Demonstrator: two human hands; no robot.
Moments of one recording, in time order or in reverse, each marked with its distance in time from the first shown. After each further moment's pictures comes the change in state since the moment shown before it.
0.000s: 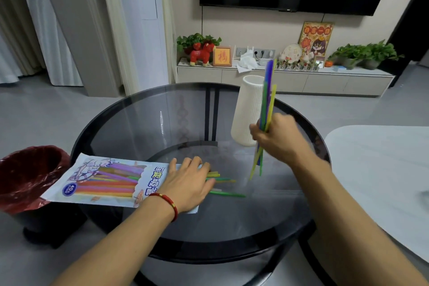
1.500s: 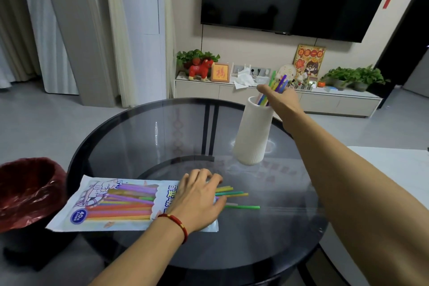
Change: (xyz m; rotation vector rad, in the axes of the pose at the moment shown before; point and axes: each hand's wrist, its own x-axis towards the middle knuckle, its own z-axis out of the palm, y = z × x) left_hand 0.005 0.004 -0.006 -0.176 0.188 0.087; right_hand 0.125 -0.011 -0.024 0.587 0.204 0.353
